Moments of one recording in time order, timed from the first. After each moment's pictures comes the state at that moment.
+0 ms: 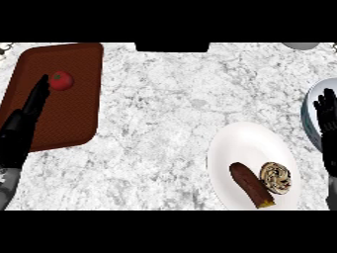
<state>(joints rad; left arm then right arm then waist) -0.17 0.62 -0.28 -1.62 0.10 0.36 0.14 -0.07 -0.41 0.03 -1.45 -0.21 -0.26 -0.20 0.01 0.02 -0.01</state>
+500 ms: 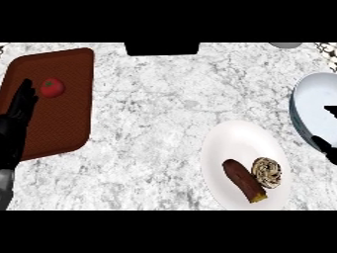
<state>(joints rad) -0.12 0.56 -0.17 -1.57 0.20 0.37 0.10 0.01 -0.73 0.02 -1.59 0.00 -0.15 -0.10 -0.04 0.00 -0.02</state>
